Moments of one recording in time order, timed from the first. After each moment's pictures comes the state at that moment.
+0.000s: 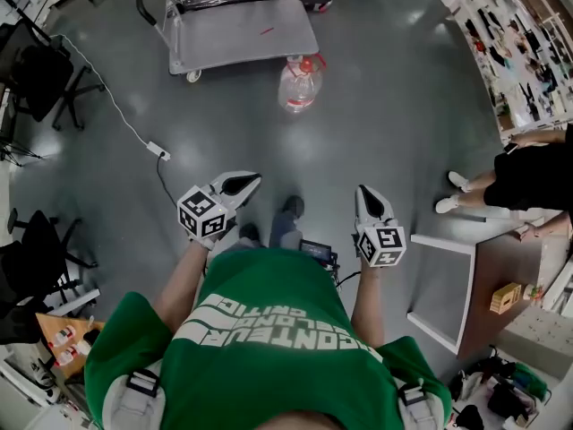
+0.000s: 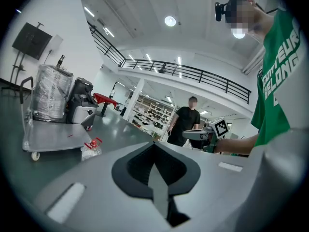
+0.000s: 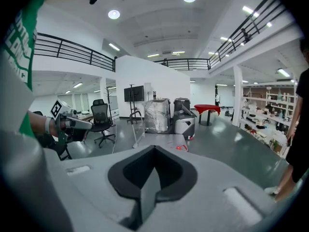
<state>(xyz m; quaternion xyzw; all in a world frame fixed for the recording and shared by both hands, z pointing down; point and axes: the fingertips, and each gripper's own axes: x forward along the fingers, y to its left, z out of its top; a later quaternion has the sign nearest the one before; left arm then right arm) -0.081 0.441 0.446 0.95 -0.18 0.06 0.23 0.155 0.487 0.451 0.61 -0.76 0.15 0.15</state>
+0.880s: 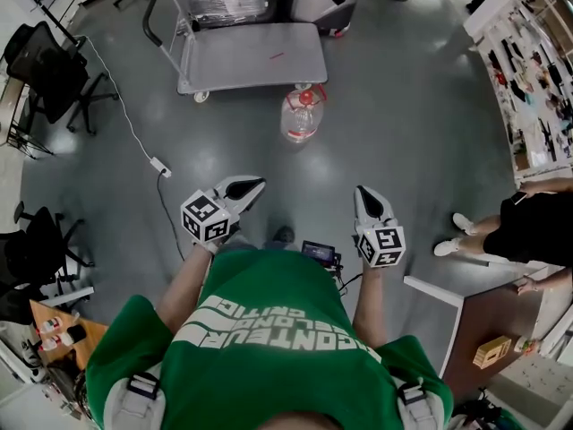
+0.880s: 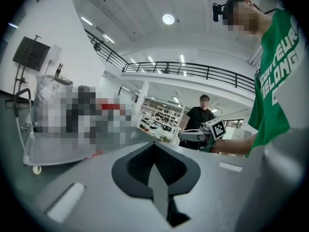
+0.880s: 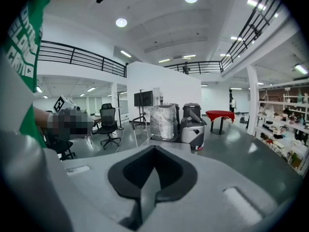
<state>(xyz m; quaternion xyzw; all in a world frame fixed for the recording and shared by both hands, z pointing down) 0.035 0.341 0.428 0.95 -0.23 0.06 0.20 0.258 0.350 0.450 0.54 -0.82 0.12 0.14</state>
